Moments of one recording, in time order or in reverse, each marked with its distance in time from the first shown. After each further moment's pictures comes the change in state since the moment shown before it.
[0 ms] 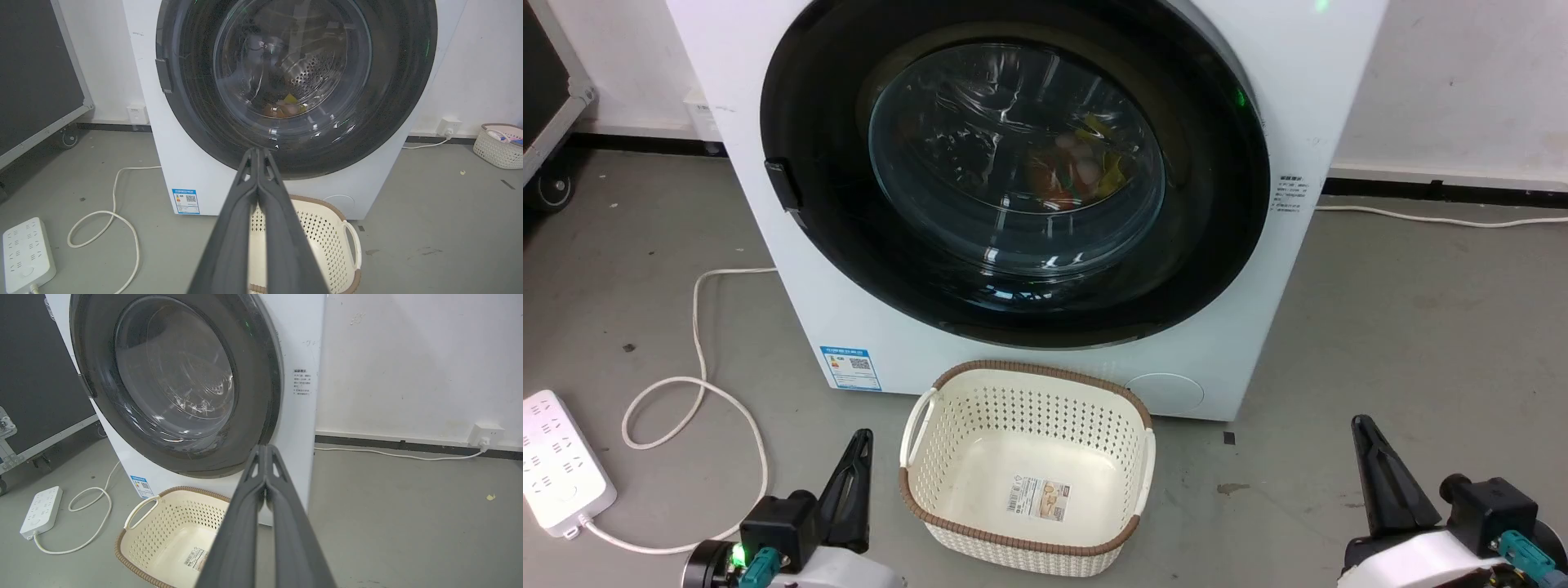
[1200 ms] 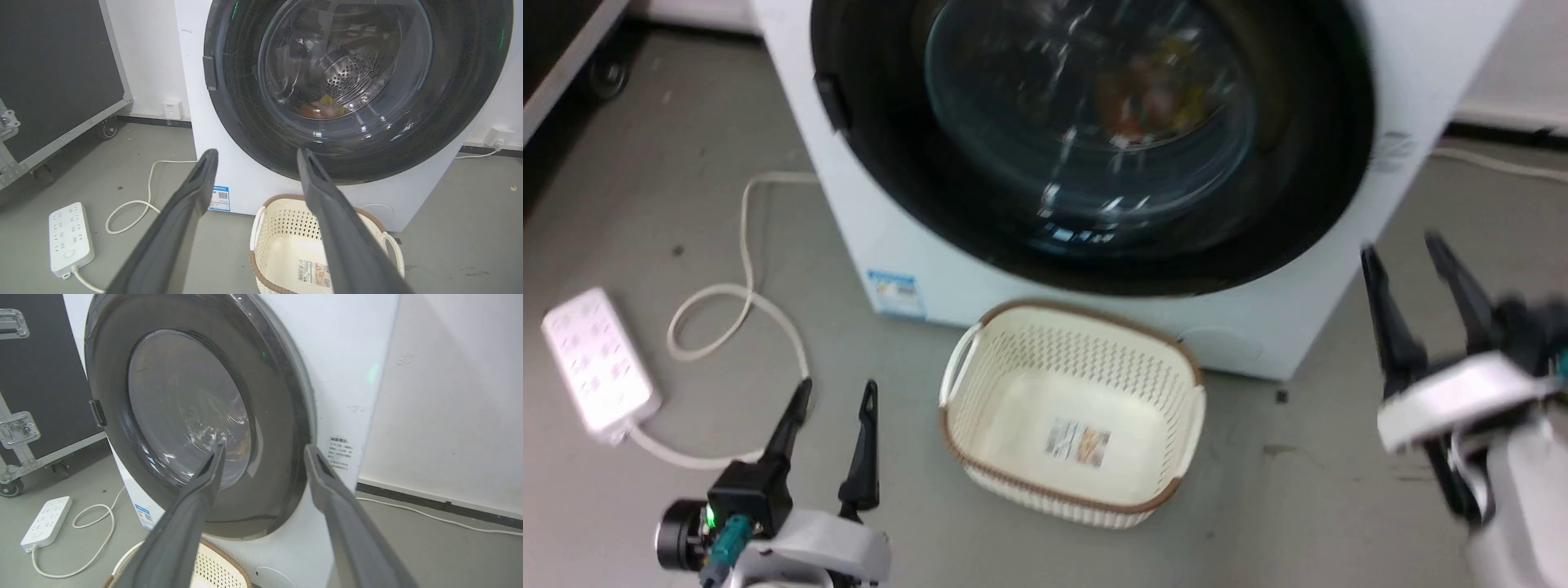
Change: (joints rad) left arm -0.072 0.010 0.036 -0.044 0.000 -0.003 -0.014; right arm -0.421 -0.174 0.102 0.209 0.132 0.000 -0.011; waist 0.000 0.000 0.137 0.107
